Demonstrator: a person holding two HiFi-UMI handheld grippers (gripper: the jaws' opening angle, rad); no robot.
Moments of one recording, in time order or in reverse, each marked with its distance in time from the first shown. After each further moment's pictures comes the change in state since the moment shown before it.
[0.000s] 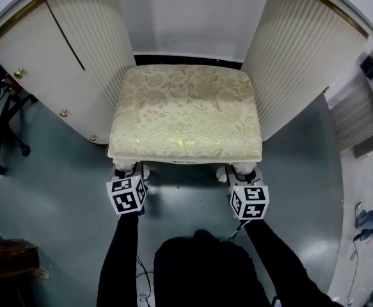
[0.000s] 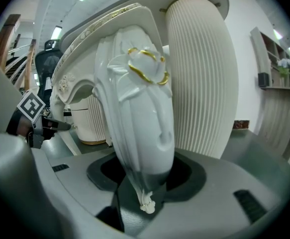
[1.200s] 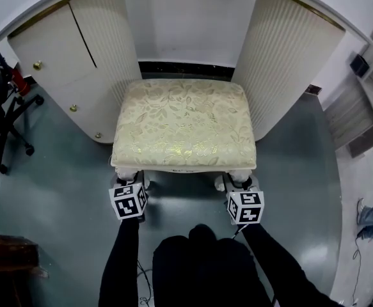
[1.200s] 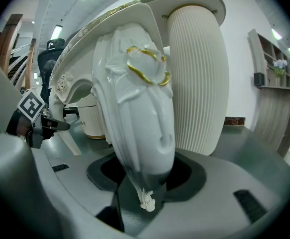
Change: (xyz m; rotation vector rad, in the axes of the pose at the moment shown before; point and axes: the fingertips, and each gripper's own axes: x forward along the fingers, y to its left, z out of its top) left arm -0.009 -0.003 -0.004 -0.021 0.055 0.029; right arm 0.000 -0.003 0.001 -0.002 0.058 0.028
